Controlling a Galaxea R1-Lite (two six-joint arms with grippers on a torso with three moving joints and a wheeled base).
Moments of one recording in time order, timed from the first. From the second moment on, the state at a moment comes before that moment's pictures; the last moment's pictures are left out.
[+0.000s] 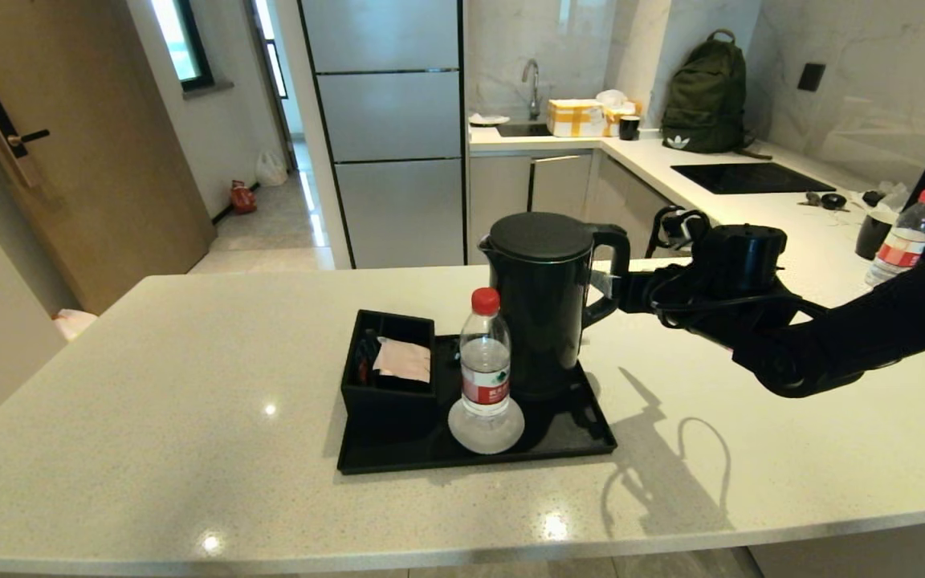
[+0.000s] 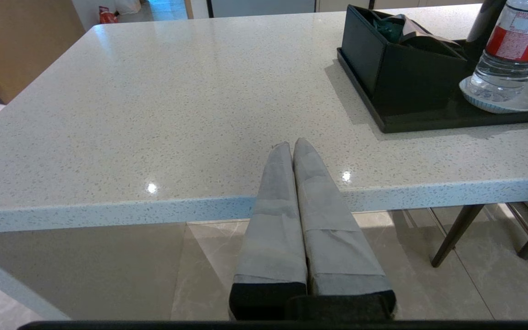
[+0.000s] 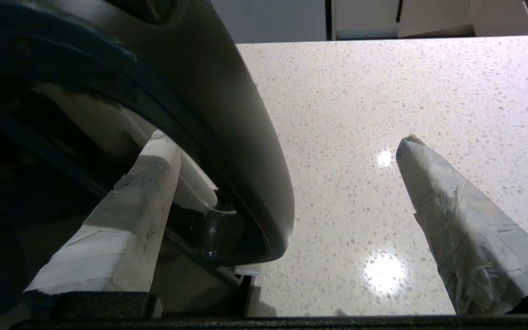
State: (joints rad) left arm 0.00 0.00 0.00 0.00 -0.01 0.03; right arm 0.24 2.13 -1.13 -0.83 0.09 0.12
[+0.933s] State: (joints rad) left arm 0.00 0.00 0.00 0.00 -0.01 0.03; right arm 0.24 2.20 -1.22 -0.82 0.07 0.05
